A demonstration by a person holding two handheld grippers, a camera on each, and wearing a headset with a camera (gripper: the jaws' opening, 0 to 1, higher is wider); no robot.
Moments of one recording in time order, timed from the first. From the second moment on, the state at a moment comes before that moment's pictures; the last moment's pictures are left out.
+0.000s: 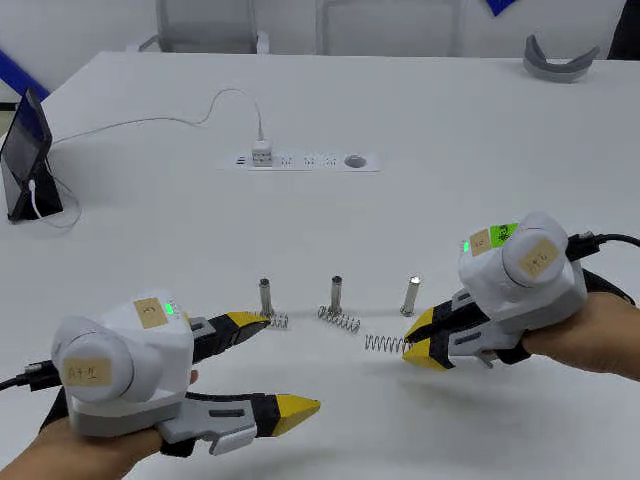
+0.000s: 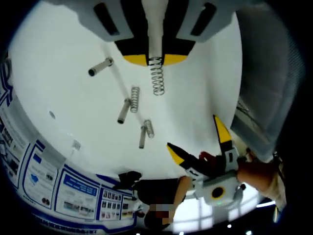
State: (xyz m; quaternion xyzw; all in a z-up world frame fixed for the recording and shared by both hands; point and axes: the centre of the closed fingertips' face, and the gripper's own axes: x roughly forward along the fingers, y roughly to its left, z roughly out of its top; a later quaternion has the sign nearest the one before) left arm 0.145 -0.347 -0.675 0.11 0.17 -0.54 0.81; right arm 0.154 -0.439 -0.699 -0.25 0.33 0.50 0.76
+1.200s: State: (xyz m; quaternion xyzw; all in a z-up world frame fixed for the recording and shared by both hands) left arm 0.131 -0.391 -0.674 0.16 0.13 -0.60 0.77; right arm 0.127 -0.401 -0.679 -0.29 0.30 0.57 0.71
